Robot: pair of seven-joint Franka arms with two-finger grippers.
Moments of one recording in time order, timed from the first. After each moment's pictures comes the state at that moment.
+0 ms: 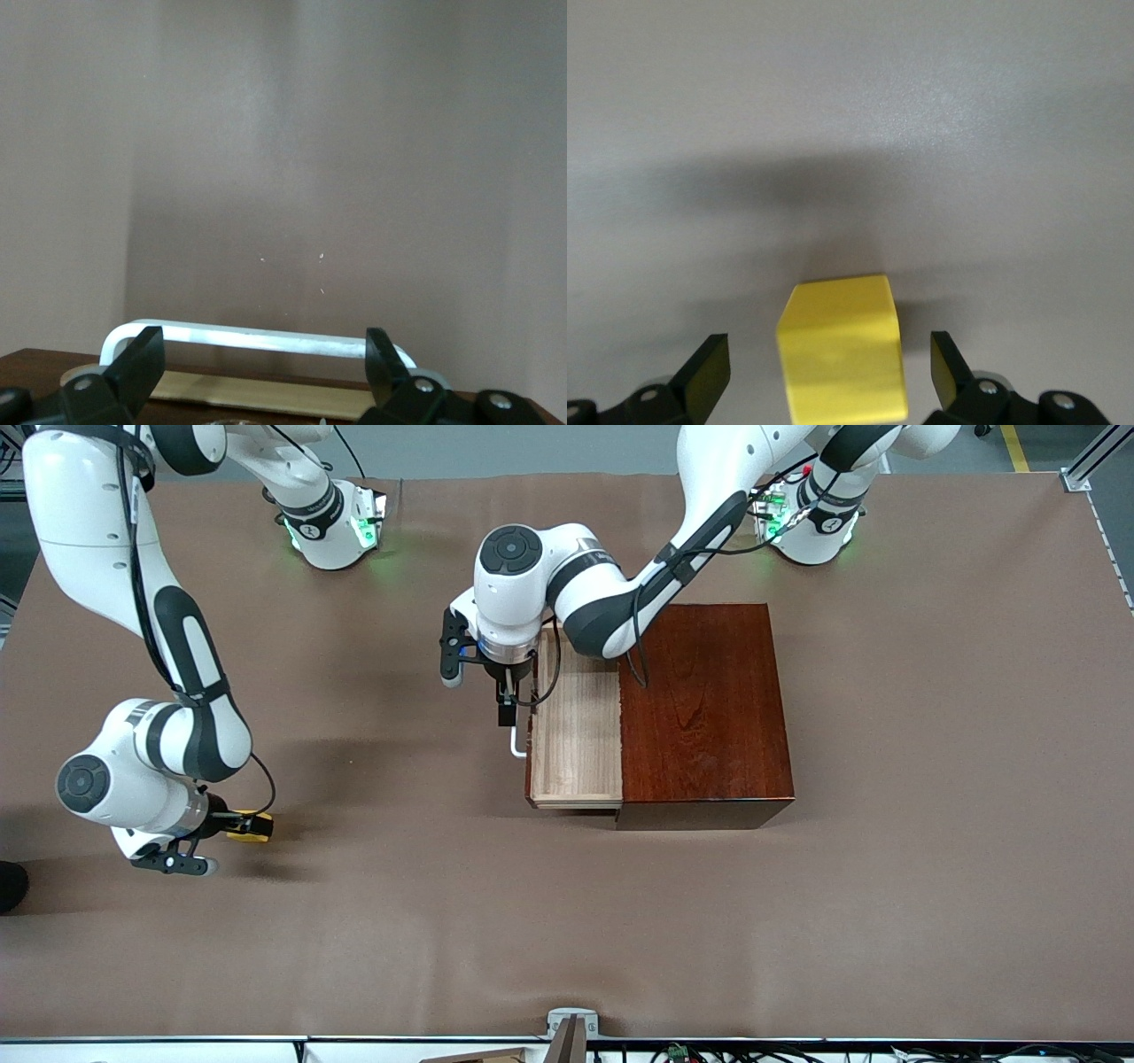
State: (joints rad) left arm -0.69 0.74 -0.36 -1.31 0.26 2.17 0.47; right arm 0.04 0.62 -0.16 -1.73 0.14 2.30 -0.05
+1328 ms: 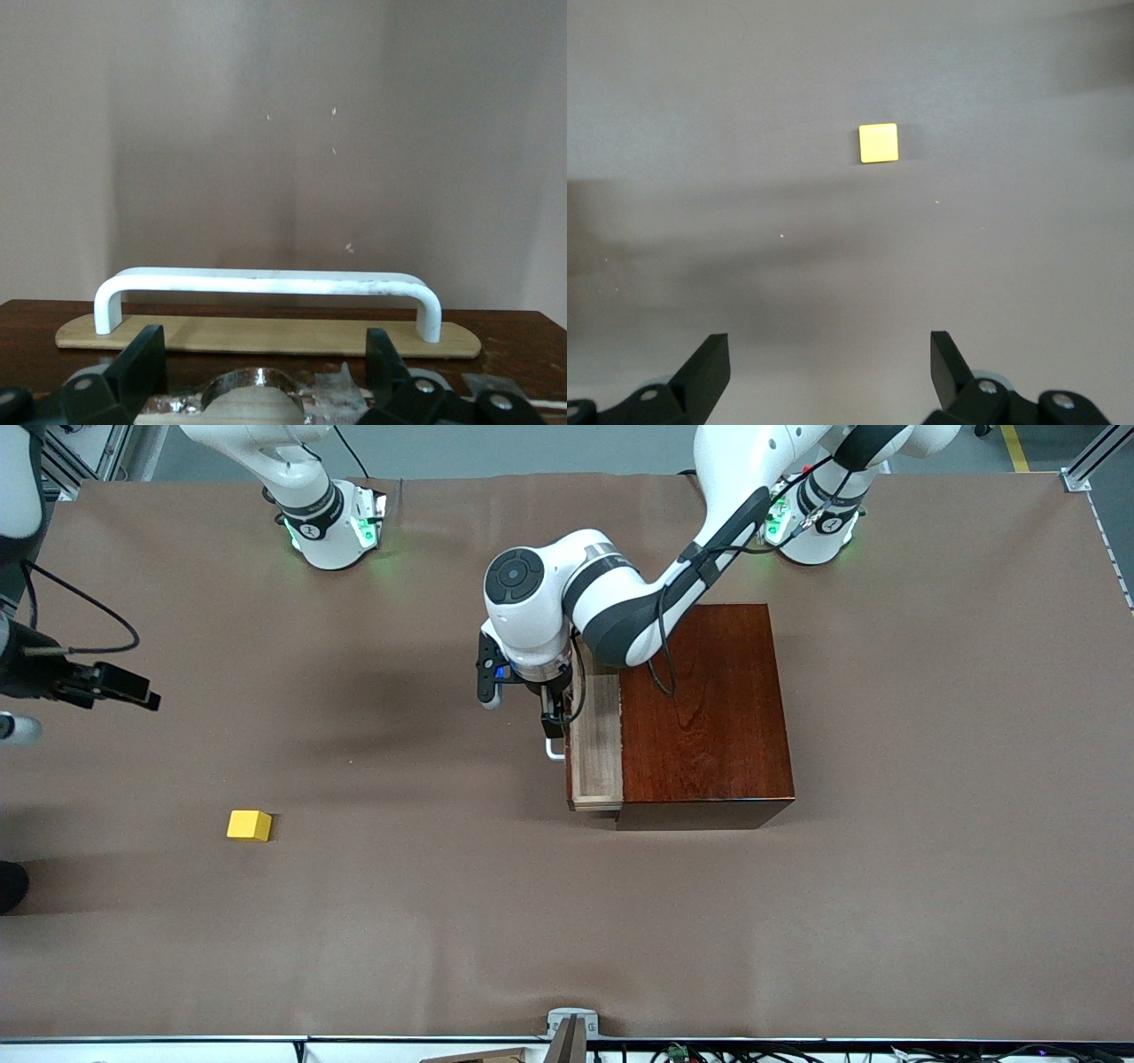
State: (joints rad) left arm -0.65 0.72 -0.34 -1.27 0.31 1.87 0.52; right arm 0.04 0.05 -0.15 -1.64 0.07 1.61 -0.05
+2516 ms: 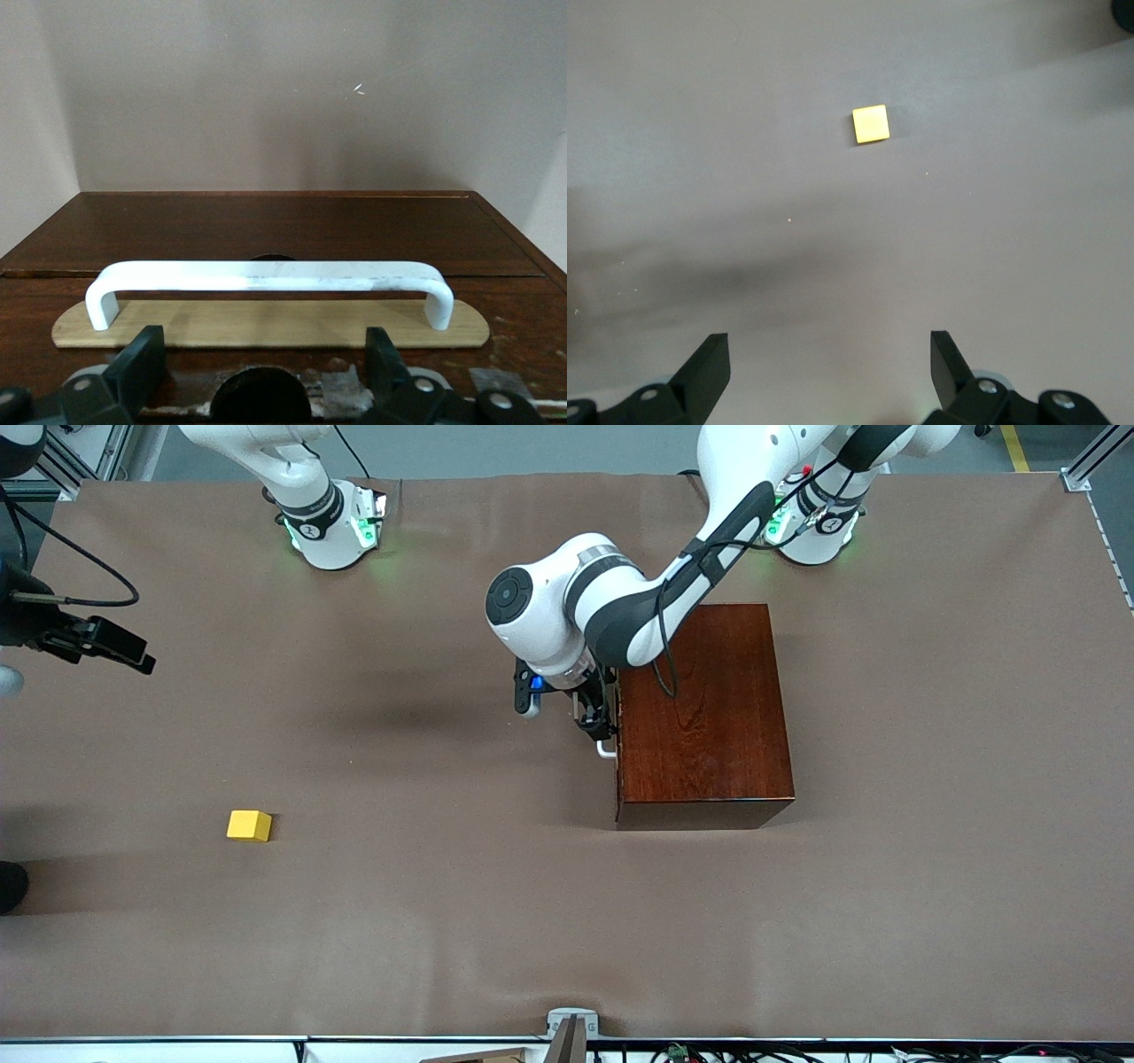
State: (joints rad) left arm -0.65 0.72 -0.33 -1.27 0.44 1.63 0.54; right arm 0.09 -0.01 -0.11 -1.59 0.01 1.51 0.15
